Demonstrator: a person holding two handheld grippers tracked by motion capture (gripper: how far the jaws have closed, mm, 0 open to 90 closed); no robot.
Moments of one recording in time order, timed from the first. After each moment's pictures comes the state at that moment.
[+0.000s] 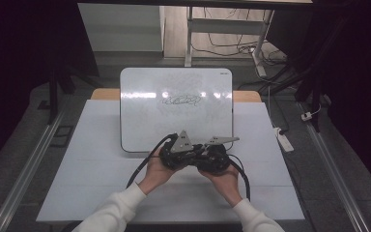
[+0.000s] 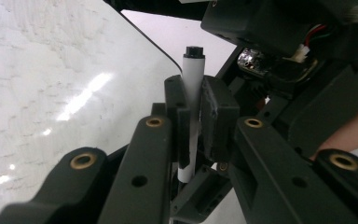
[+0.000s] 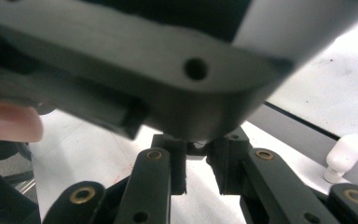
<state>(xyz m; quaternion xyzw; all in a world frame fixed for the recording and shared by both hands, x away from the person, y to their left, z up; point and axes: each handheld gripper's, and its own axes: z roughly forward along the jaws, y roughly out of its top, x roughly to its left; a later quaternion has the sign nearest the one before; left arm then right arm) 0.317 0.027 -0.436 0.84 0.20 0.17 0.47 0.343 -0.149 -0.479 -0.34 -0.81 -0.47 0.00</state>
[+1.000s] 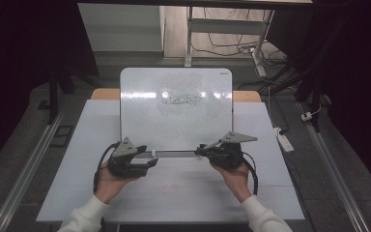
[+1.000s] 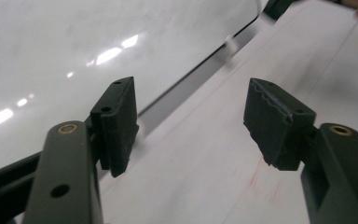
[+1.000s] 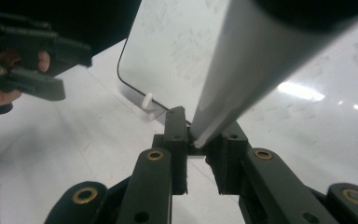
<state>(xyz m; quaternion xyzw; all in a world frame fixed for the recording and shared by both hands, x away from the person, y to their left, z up) 0.283 0.163 -0.471 0.80 0.36 0.16 0.45 0.345 -0.182 -0.460 -0.32 -0.79 -0.52 -0.08</state>
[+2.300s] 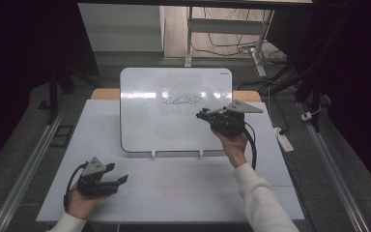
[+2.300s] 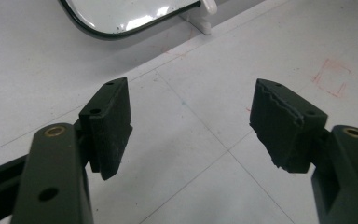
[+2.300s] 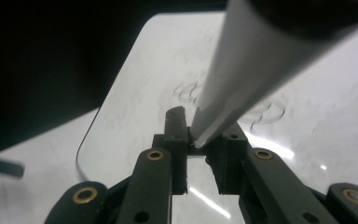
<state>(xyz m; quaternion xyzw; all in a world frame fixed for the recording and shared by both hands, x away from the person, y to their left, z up) 0.244 0.234 -0.520 0.79 0.44 0.16 0.40 0.409 -0.175 -0.405 -0.29 -0.73 -0.59 -0.16</state>
